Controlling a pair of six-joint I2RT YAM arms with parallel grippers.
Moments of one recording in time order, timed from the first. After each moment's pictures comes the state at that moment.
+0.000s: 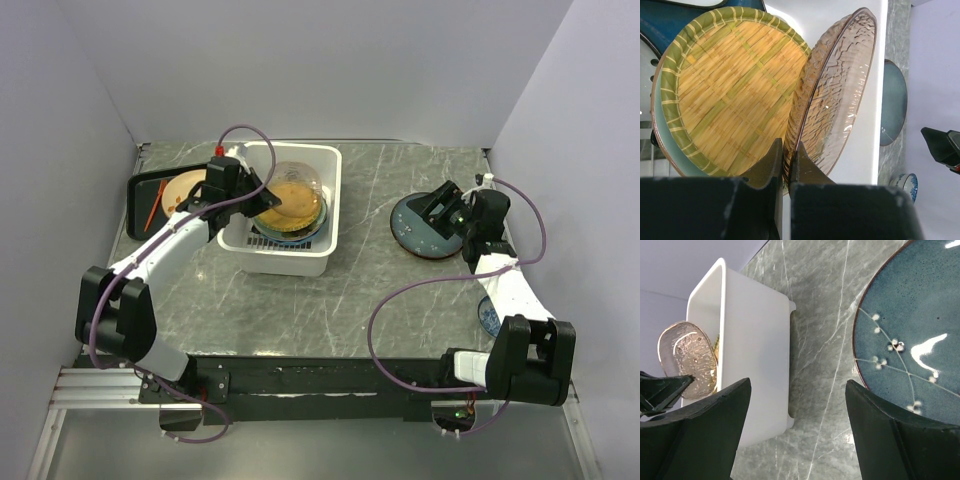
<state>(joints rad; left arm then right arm) -0.35 1.51 1.16 -0.18 0.19 -0.73 -0.13 1.23 0.75 0.06 -0.49 0.72</state>
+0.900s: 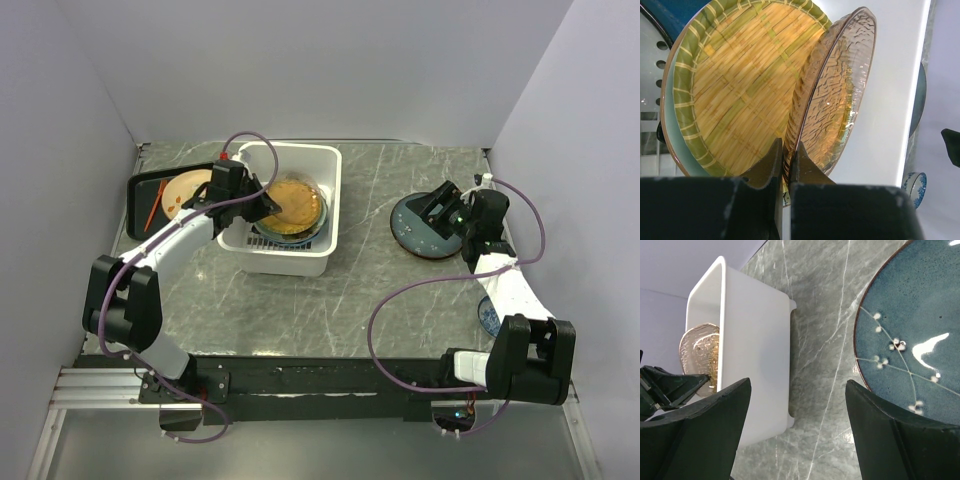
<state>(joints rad) -0.34 1.58 1.15 -0.21 0.21 -0.73 -0.12 1.23 0.75 0.06 -0.49 0.72</state>
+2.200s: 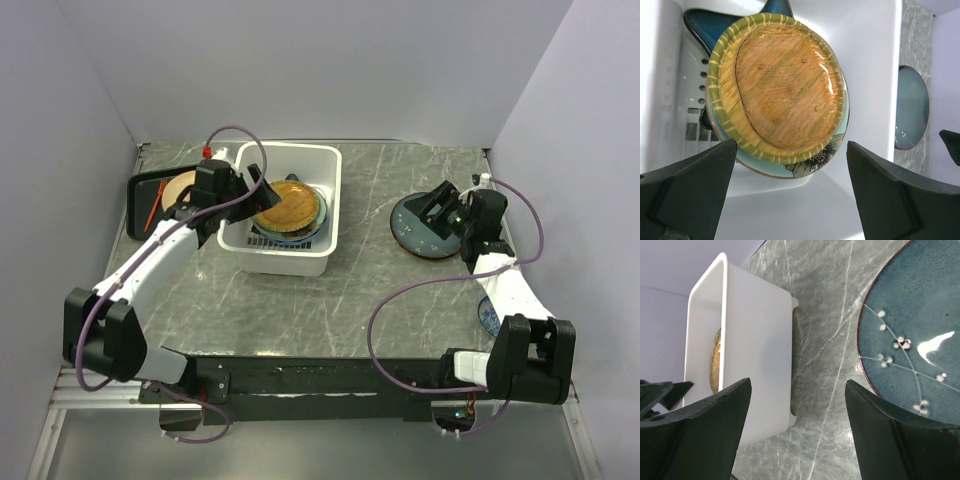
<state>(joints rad) -0.33 1.40 1.13 -0.29 0.10 -0.66 -0.11 1.23 0.75 0.06 -0.49 0.73</state>
